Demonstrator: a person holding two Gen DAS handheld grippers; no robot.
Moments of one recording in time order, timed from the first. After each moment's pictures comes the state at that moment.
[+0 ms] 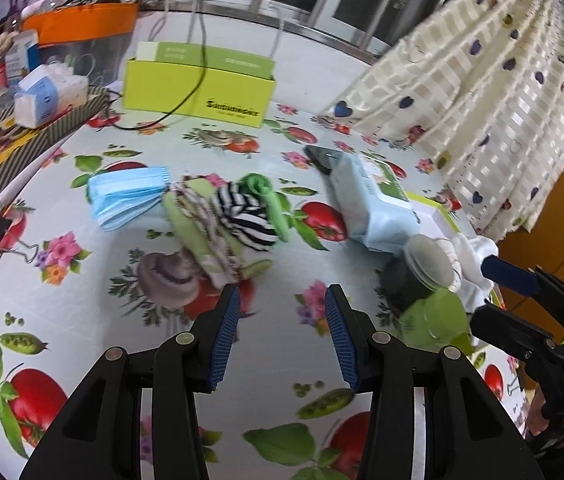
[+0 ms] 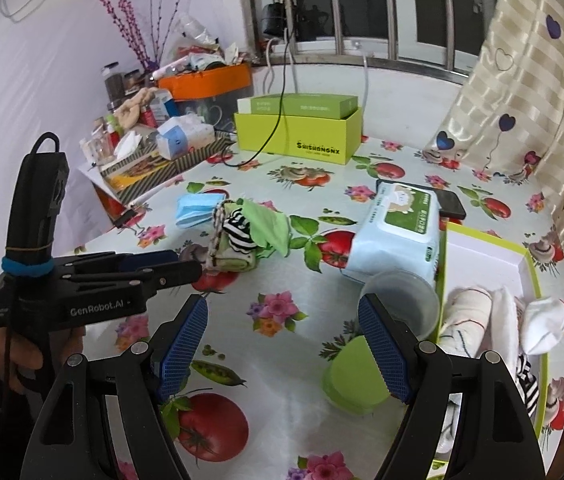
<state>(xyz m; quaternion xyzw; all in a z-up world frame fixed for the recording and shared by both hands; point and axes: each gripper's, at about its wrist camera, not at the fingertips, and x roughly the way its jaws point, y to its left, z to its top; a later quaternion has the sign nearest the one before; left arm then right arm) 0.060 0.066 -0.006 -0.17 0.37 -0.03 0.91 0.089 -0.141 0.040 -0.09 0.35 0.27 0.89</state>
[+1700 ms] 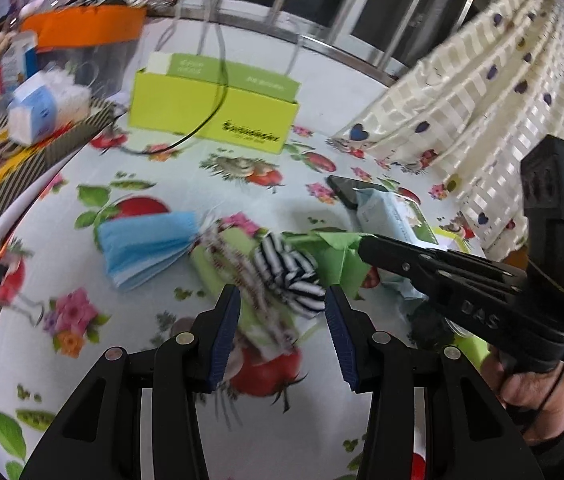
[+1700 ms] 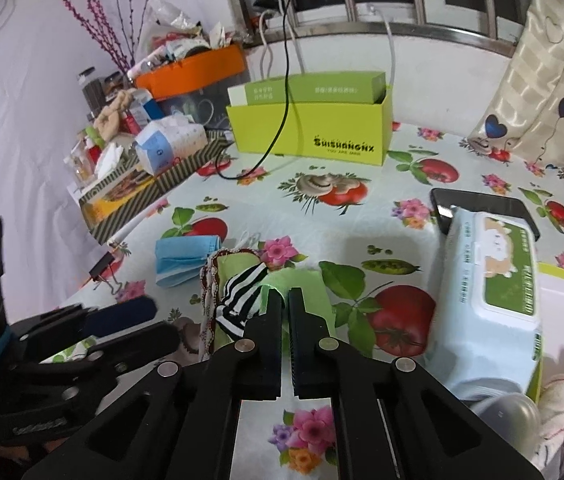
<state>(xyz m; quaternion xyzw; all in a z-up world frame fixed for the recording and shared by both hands) 0.102 0.107 -0.004 -0.17 0.35 -0.04 0.92 0.203 -0.063 0.008 -0.04 0.39 0.28 0.88</state>
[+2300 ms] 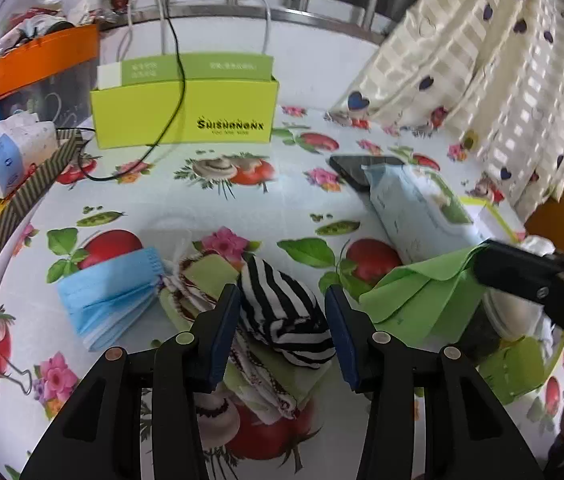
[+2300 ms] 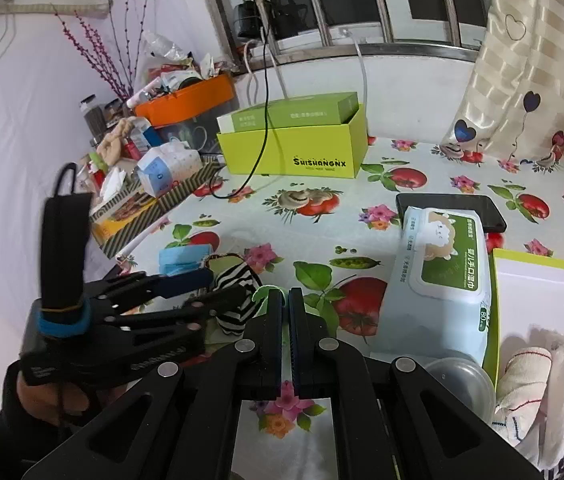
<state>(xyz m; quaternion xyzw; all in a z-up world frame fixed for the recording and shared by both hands) 0.159 0.076 -0.021 -0.08 0.39 -0.03 0.92 0.181 -0.109 0.027 -0.01 0.36 0.28 0.89</state>
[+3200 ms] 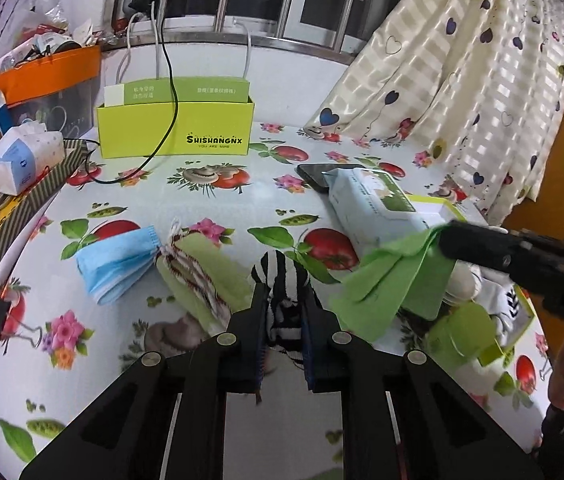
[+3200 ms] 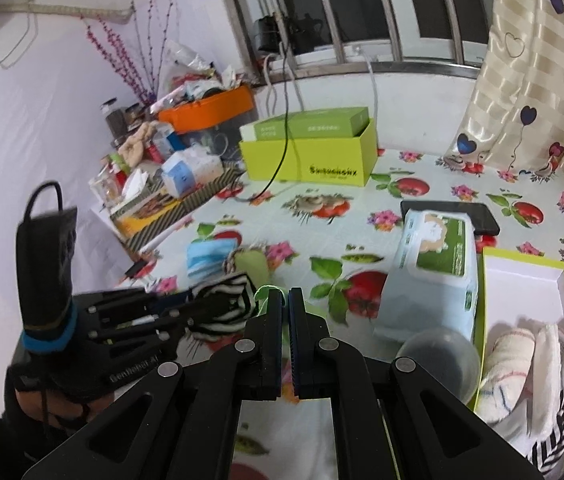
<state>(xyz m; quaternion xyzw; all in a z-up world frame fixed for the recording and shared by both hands) 0.091 0.061 0.008 -0.09 0.35 -0.05 0.93 0.136 -0.123 0.046 -0.02 0.35 0.30 0.89</state>
